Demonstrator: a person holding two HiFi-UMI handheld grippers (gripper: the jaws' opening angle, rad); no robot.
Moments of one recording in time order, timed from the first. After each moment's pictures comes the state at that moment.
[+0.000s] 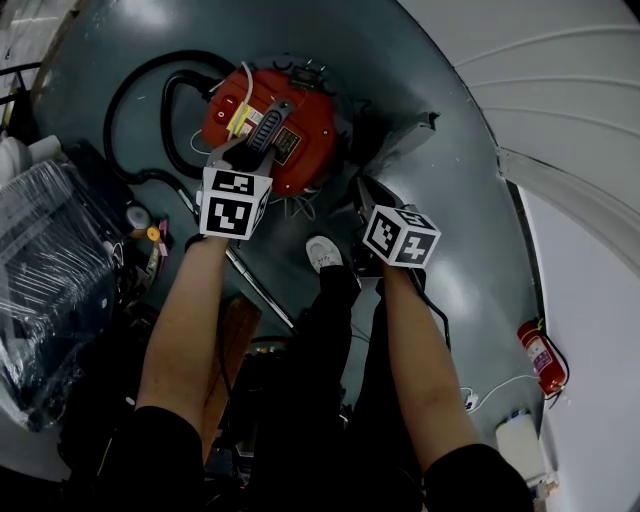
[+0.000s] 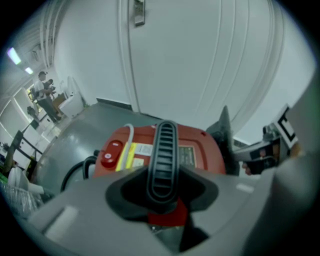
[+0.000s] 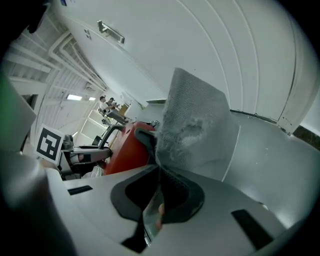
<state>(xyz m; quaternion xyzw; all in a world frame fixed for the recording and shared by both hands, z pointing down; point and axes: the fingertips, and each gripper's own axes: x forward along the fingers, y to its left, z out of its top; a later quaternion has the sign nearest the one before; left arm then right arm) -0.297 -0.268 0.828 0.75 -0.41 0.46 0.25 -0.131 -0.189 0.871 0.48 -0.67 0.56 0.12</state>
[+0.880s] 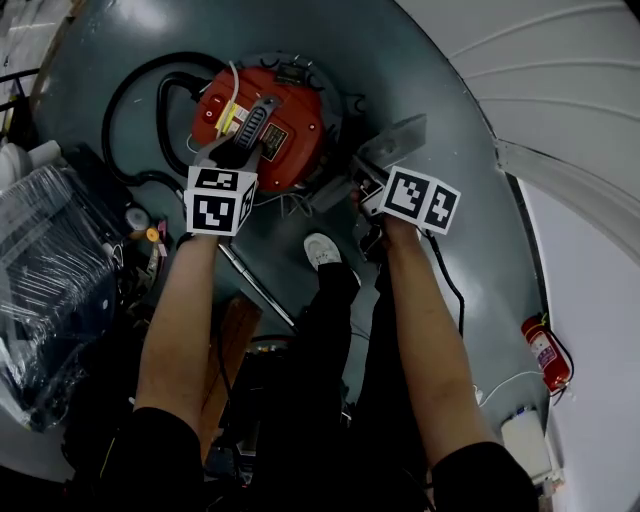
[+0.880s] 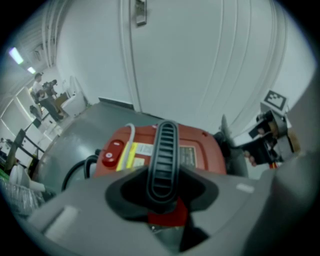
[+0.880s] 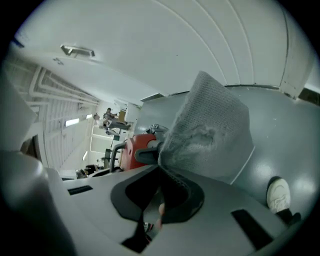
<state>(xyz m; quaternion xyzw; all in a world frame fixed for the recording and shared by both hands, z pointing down) -0.297 -0.269 0.828 0.74 -0.42 0.46 0.25 -0.122 -0.220 0.858 0.41 -0.60 0.68 0.04</state>
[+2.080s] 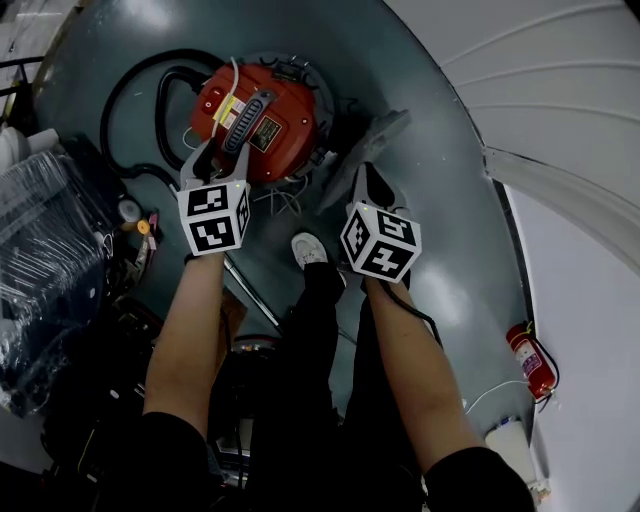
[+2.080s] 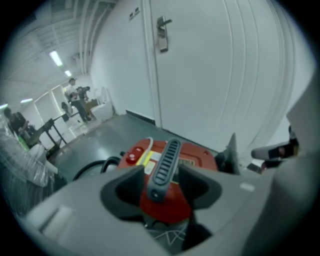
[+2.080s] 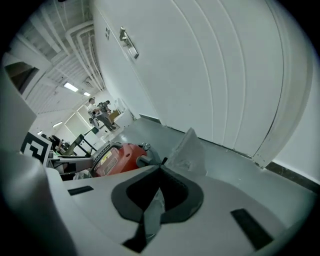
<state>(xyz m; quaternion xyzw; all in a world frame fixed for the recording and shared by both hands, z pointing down) -0.309 -0.256 0.779 0.71 -0.56 0.37 0.22 -0.082 -0.203 0.808 0.59 -0.67 0.43 0.15</state>
